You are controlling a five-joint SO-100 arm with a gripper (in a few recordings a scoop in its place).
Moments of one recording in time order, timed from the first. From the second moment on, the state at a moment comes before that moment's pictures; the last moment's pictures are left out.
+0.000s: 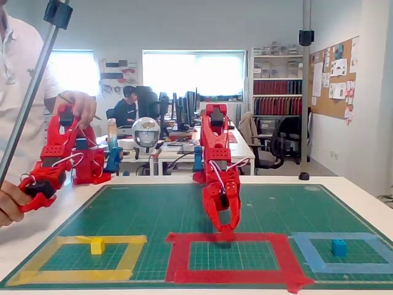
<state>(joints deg) -3.9 49.9 95.2 -22.3 -77.7</state>
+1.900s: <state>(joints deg) -2.4 47.9 96.6 -22.5 -93.1</state>
